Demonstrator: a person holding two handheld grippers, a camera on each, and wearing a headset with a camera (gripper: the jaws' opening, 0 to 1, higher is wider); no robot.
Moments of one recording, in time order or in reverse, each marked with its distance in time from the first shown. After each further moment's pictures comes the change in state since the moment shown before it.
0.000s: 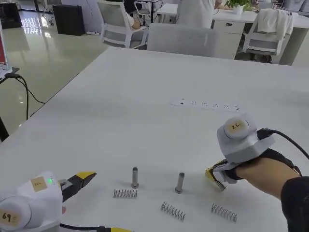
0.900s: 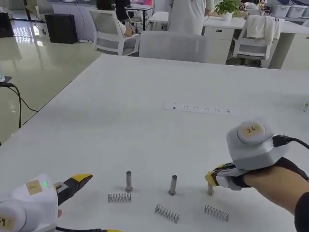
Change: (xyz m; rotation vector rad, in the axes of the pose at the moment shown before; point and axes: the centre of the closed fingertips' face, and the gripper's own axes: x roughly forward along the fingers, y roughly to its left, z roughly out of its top) left arm 0.000 -0.005 0.008 0.026 -0.011 -0.007; right arm -0.034 0.012 -0.007 0.066 -0.105 0.020
